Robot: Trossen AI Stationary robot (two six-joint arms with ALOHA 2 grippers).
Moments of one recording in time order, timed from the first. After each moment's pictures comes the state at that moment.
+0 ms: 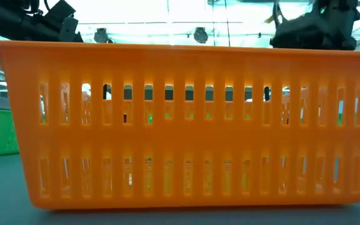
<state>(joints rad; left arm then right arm) -0.10 0.69 0.29 0.19 -0.70 -0.05 0.25 1.35 0.89 -0.91 0.05 1.31</state>
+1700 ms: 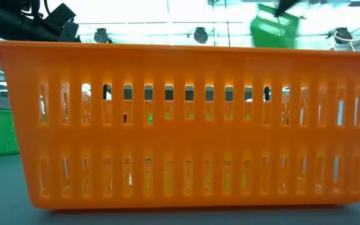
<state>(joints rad) -0.10 0.69 0.29 0.14 -0.73 -0.09 0.10 1.18 1.47 -1.33 0.70 0.42</state>
